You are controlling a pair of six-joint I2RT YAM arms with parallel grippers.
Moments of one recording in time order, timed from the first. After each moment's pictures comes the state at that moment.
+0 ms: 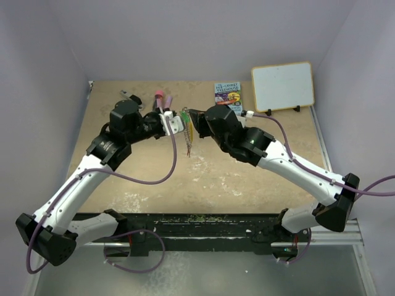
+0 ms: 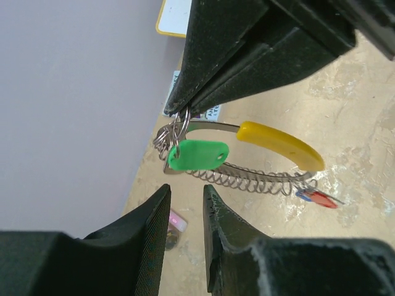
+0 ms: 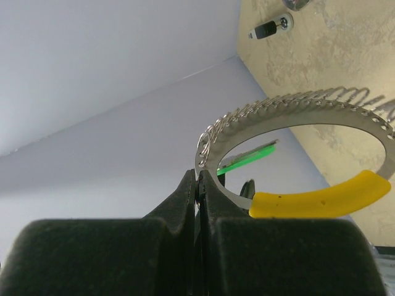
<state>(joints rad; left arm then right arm) -0.52 1.12 1.15 -0.29 0.41 0.76 0.96 1.42 1.46 -0.51 0.58 2.03</state>
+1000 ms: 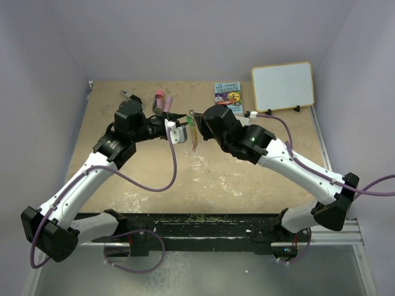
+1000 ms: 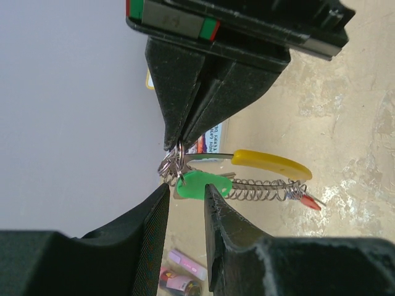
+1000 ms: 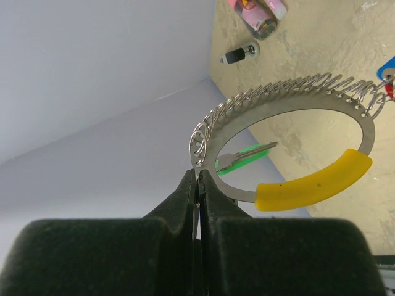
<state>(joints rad) -0.52 1.14 1.10 -0.18 0.61 0.92 0.96 1.42 1.51 -0.67 0.61 2.03</state>
